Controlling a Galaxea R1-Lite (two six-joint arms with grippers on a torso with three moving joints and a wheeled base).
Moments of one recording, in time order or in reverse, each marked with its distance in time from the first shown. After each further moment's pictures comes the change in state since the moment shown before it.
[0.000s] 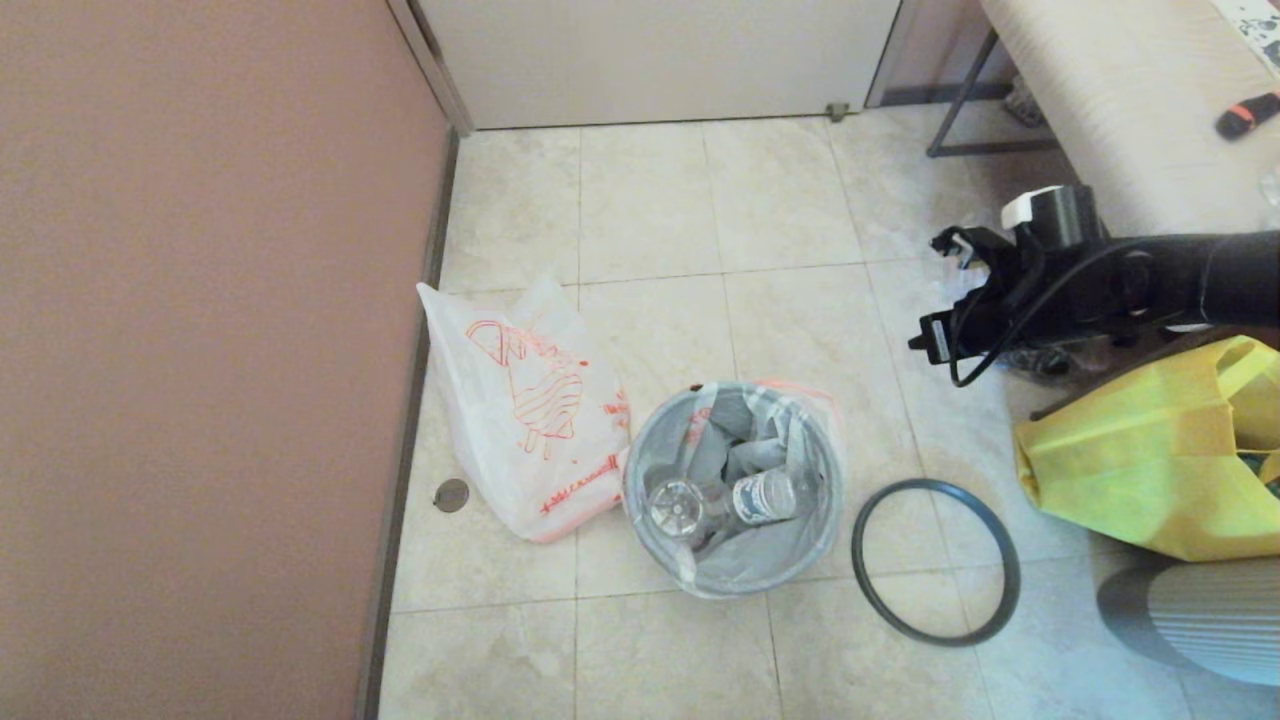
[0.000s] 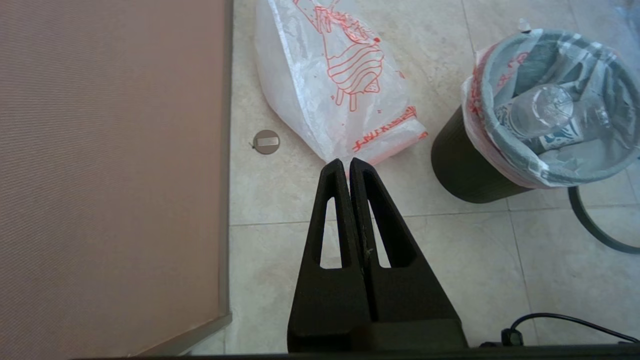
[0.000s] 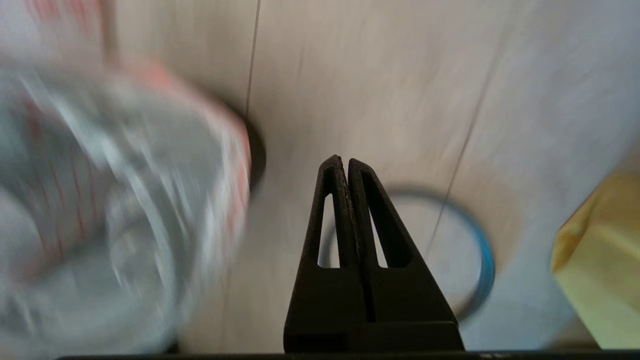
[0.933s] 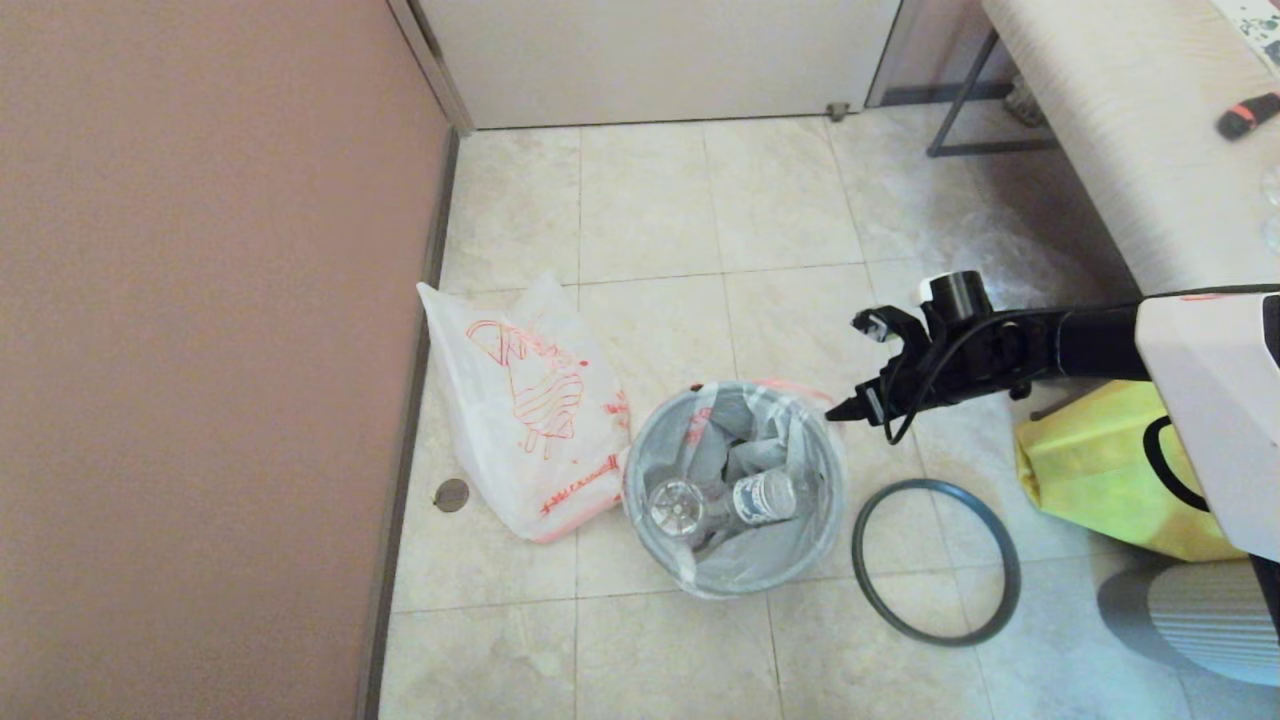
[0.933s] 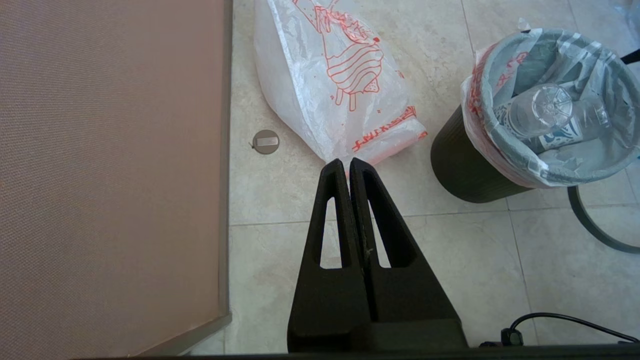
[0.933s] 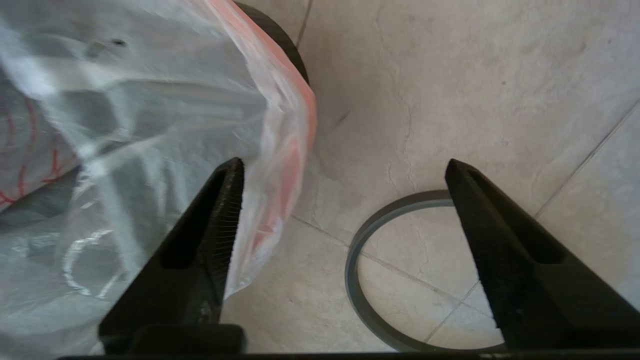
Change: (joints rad) left arm 0.000 0.000 0.000 0.000 0.000 0.000; right arm 0.064 0.229 -0.092 -0.014 0.073 -0.099
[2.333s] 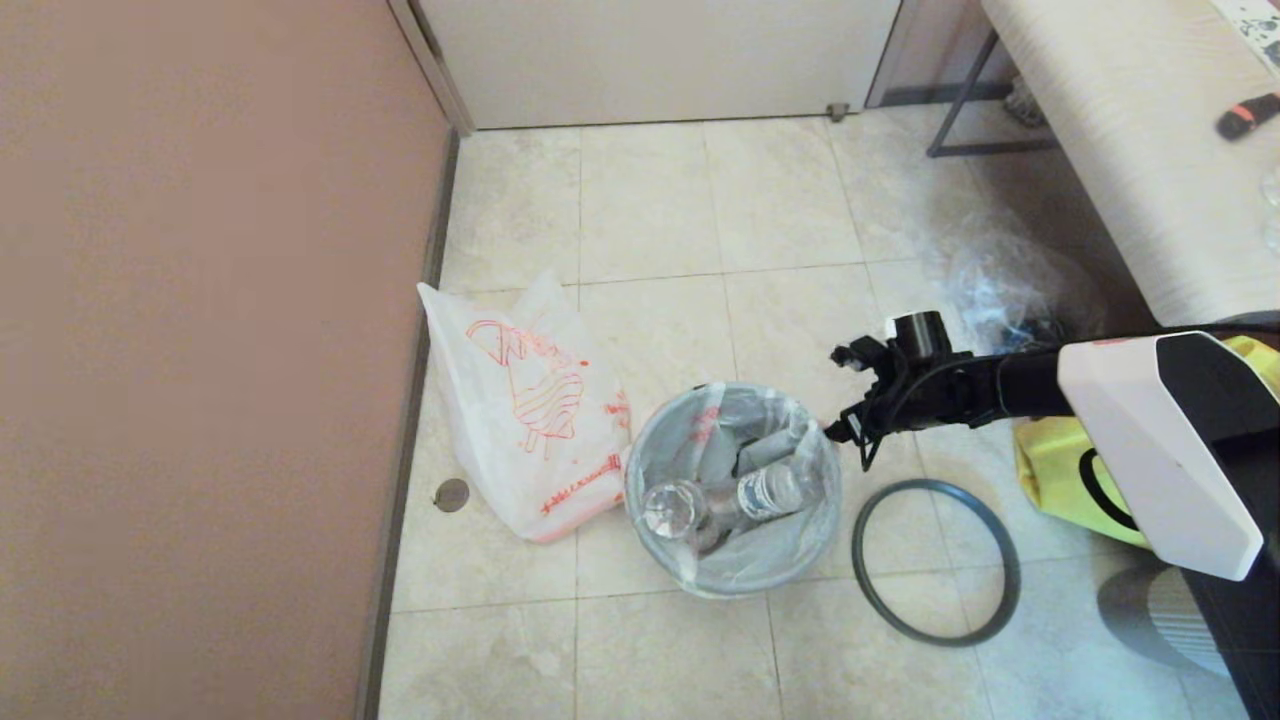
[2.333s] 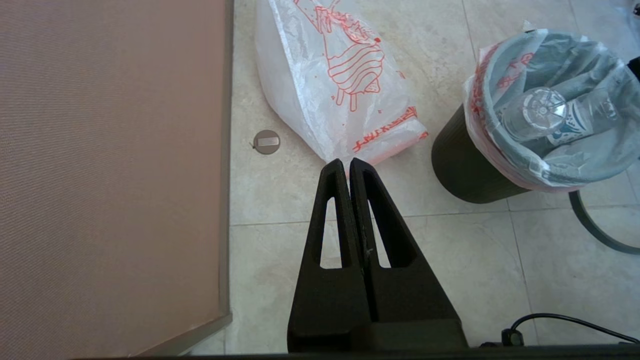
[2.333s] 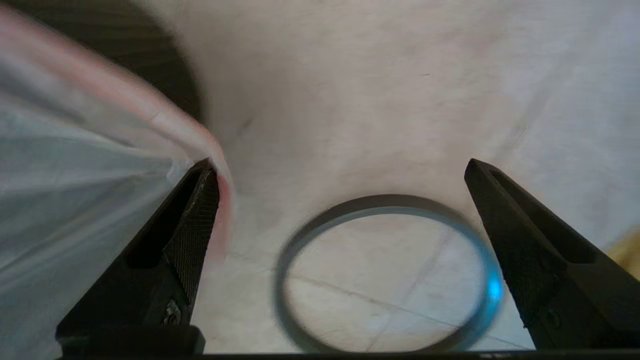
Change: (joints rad) left arm 0.000 0.000 0.000 0.000 0.000 0.000; right arm 0.023 0.132 -0.007 -0.187 -0.303 -0.055
